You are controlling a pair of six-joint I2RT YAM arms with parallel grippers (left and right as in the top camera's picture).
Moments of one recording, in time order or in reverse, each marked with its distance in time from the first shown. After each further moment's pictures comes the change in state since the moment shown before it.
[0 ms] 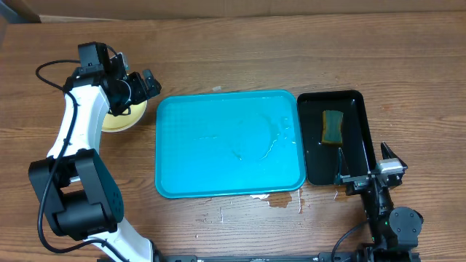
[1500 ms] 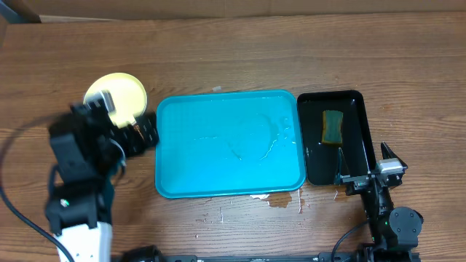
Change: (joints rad) left arm -0.002 -0.970 -0.520 0.032 -0.003 0.000; right arm 0.000 0.000 0.000 0.000 0.000 -0.003
